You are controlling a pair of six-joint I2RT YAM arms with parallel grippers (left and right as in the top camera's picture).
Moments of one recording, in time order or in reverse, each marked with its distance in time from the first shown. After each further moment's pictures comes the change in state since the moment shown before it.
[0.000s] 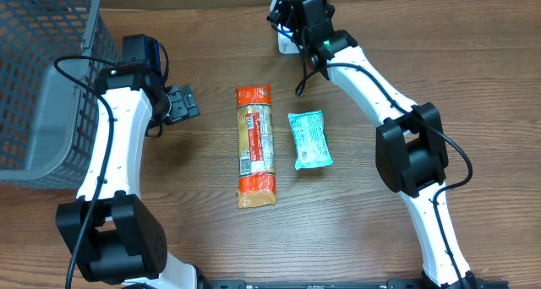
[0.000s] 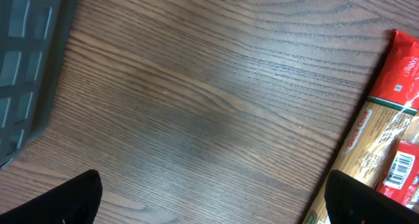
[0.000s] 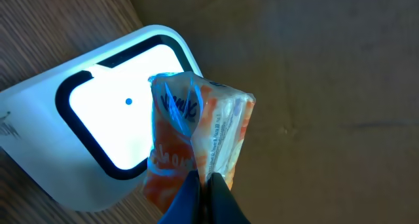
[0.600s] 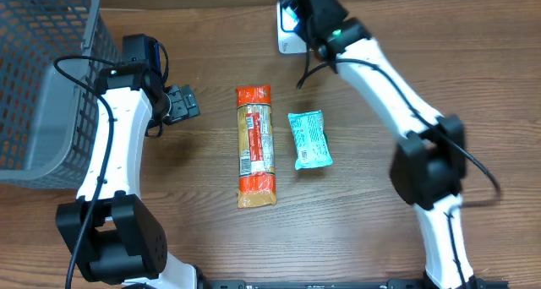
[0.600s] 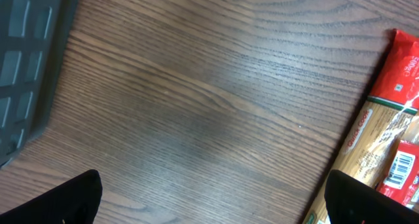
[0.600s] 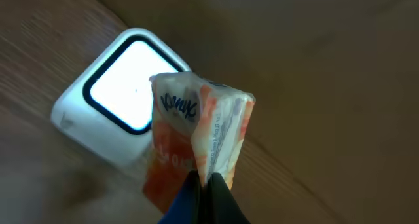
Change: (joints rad) left arm 0.000 0.000 0.000 0.000 0.000 0.000; right arm -0.002 -0.222 0.000 -0.332 0.006 0.460
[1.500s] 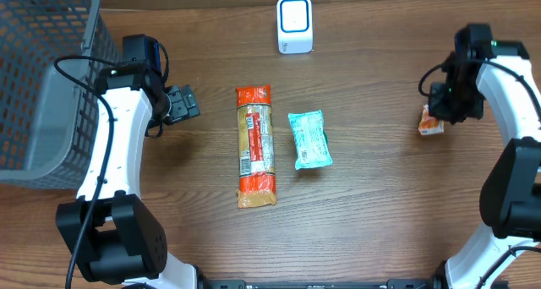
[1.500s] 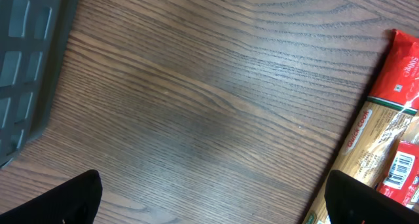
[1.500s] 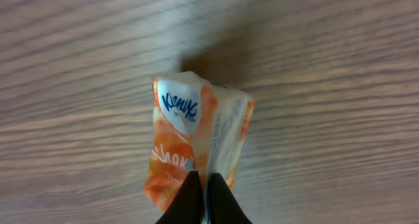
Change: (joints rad) left arm 0.000 0.000 0.000 0.000 0.000 0.000; right arm -0.566 -0.301 -0.652 -0.478 -0.363 0.504
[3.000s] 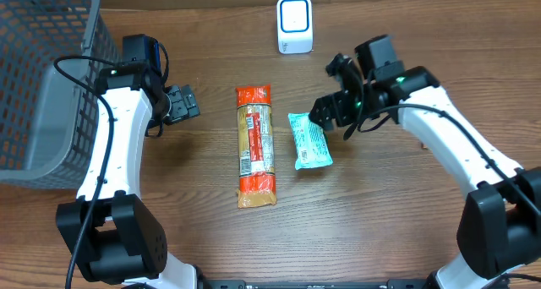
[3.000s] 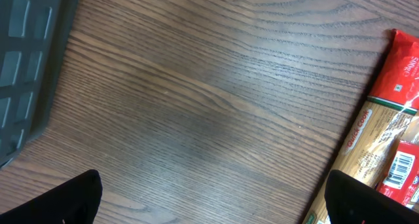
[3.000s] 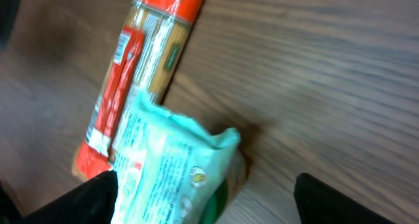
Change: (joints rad) left arm 0.000 0.000 0.000 0.000 0.000 0.000; right arm 0.468 -0.162 -0.151 0.381 -0.440 -0.063
